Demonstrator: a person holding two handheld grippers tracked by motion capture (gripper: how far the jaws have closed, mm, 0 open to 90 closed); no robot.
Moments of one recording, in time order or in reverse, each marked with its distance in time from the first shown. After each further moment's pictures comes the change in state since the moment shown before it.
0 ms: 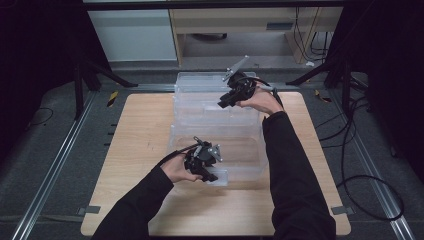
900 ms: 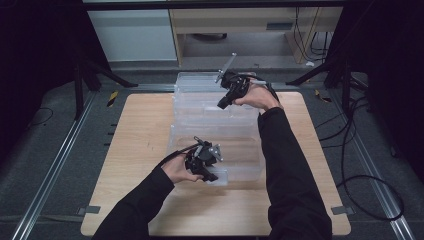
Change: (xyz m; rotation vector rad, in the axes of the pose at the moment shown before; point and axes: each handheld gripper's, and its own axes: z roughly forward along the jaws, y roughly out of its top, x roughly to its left) left arm 0.000 0.001 0.001 0.000 0.000 -0.032; right arm 0.005 0.021 0.004 0.182 0.047 -0.037
